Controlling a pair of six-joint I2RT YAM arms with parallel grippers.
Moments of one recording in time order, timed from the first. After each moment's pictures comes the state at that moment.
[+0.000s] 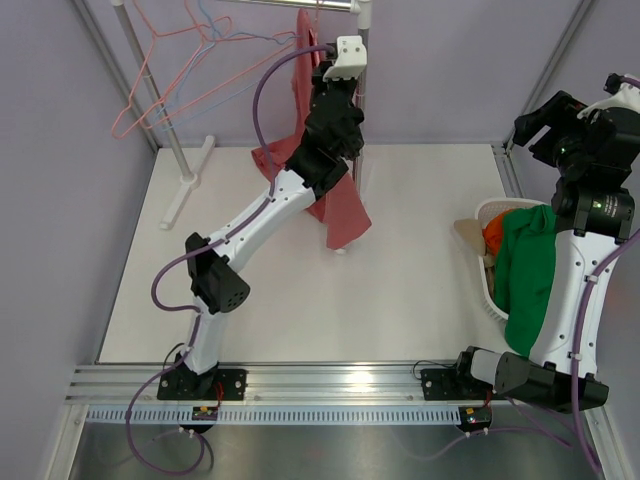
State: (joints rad) left arm -0.80 2.09 2.29 0.23 -0.97 0.44; right arm -0.30 1.24 1.70 -0.60 -0.18 0.36
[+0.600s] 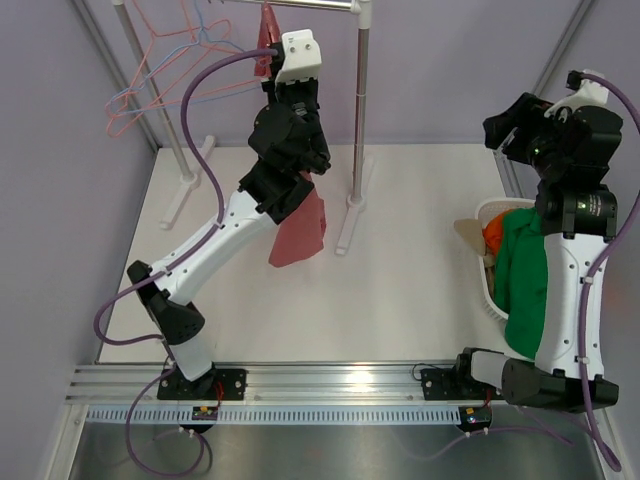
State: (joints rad) left arm -0.86 1.75 2.03 0.33 -1.05 0.52; right arm -0.16 1.23 1.69 -0.59 -0.19 0.31
